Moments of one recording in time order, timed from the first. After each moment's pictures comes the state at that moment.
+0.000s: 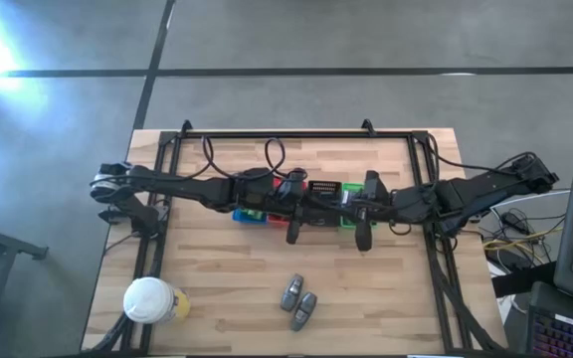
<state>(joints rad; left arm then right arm) -0.03 1.60 1.25 0.29 0.09 -0.21 0.31 1.12 1.05 -0.30 0.47 0.46</state>
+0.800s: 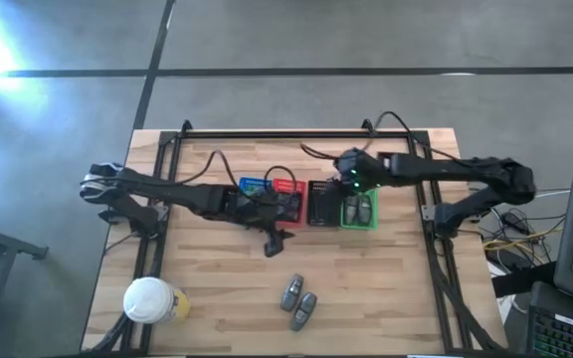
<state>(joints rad) -0.11 1.53 1.23 -0.38 -0.11 -0.31 -0.21 1.36 1.00 -0.52 0.00 0.75</state>
